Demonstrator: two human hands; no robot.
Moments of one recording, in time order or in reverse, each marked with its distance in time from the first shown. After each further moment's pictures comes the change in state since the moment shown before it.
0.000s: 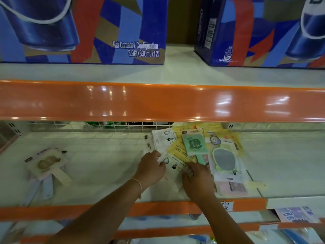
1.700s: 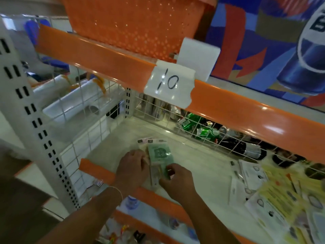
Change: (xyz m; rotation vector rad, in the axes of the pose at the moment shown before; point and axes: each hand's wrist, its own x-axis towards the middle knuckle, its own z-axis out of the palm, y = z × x) left_hand -0.109 -0.273 -0.202 -0.002 0.552 -0.163; right_hand -0.058 -0.317 0.145 0.142 -0.449 -0.312
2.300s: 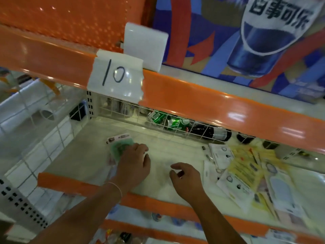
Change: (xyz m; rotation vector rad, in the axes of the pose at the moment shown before) left_hand 0.014 0.060 0.036 -0.075 -0.050 0.316; right_hand -0.023 0.066 -0.047 0.024 0.204 0.130
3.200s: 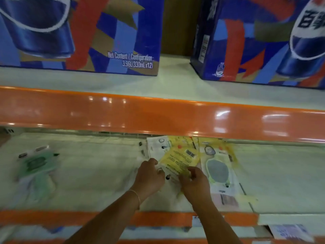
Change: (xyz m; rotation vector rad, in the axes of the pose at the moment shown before) left_hand 0.003 0.235 0.213 -0.110 -0.459 -0.326; right_hand -0.020 0.217 -0.172 0.242 0.216 0.381
